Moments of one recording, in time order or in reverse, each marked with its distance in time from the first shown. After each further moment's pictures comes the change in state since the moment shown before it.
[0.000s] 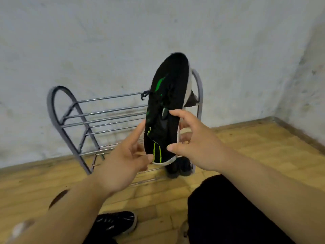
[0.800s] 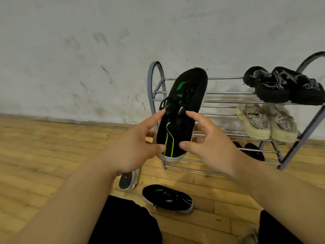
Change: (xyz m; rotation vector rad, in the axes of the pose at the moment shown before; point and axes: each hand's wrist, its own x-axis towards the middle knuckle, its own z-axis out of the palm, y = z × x) left_hand -0.089 -0.040 -0.145 0.234 0.280 -0.234; right_hand 0.062 -0.019 0.181 0.214 -0.352 -0.073
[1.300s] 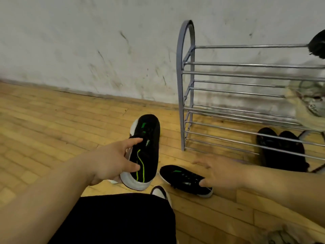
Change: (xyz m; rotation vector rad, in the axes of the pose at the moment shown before) left_hand -0.032 -0.127 -0.055 -0.084 -0.094 -0.705; right_hand 0.042 0.146 0.056 -0.788 -0.761 0.153
